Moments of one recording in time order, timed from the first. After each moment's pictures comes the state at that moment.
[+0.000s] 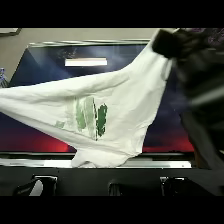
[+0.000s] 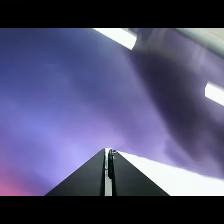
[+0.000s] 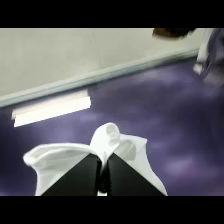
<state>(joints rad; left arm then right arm) 0.36 -0.70 1.20 1.37 -1.11 -1.78 0.68 -1.15 1.61 -2.38 1.05 2.63</state>
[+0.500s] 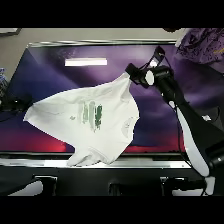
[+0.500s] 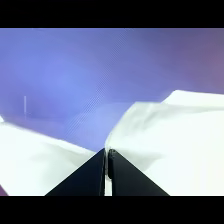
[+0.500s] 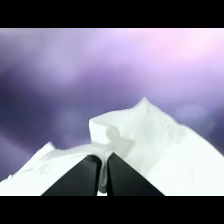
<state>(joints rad) 0.33 -1.33 1.06 1.33 -0.80 -1.70 0.33 -1.65 1.61 -1.46 0.73 2.37</state>
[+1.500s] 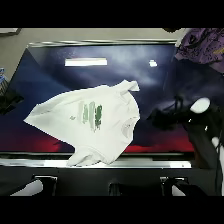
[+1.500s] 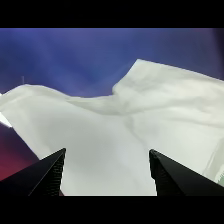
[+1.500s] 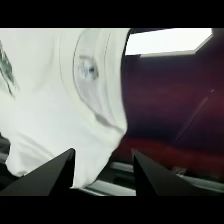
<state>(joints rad) 0.44 -1.25 1.24 1.31 -1.14 -1.70 -0.03 -1.09 0.77 -0.87 1.19 1.58</state>
